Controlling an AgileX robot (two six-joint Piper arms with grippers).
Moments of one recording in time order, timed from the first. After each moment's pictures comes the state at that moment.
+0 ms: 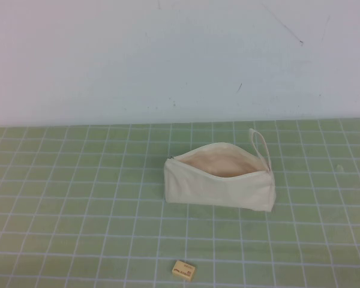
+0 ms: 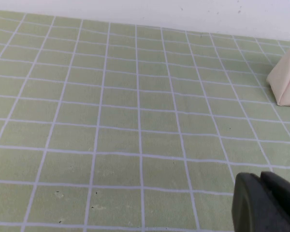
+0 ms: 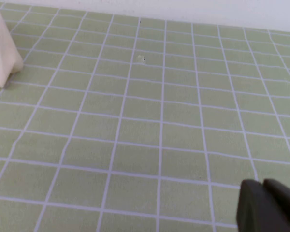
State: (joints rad) right arm 0.00 -0.01 0.03 -0.08 0.42 -0.04; left arm -0.13 -0.01 0.02 -0.13 0.37 -0.08
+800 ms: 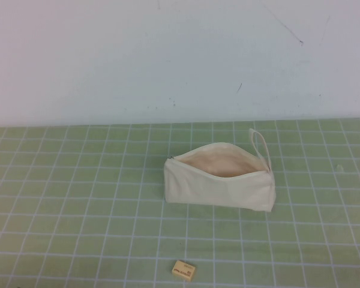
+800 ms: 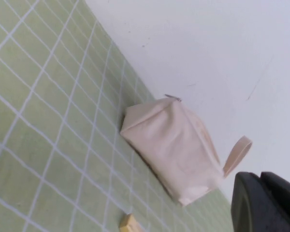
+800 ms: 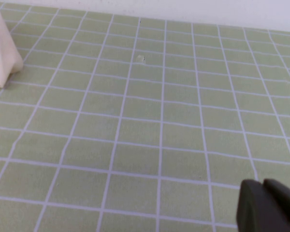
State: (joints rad) right arm 0.00 -0.01 0.03 -0.08 0.42 -0.04; left arm -0.13 -0.01 0.03 -0.89 0.30 -0.20
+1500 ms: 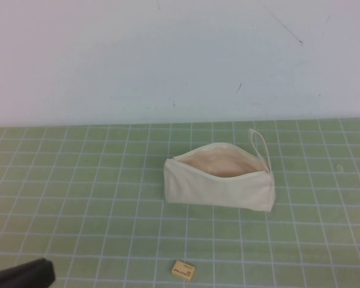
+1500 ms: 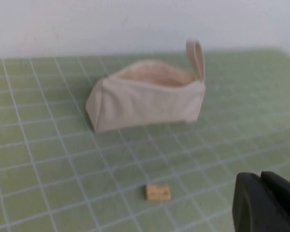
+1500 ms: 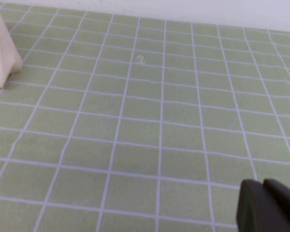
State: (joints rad) right arm 0.00 -0.01 0.03 -0.08 0.42 -0.04; left arm -0.13 0.33 -0.45 -0.83 0.69 0.48
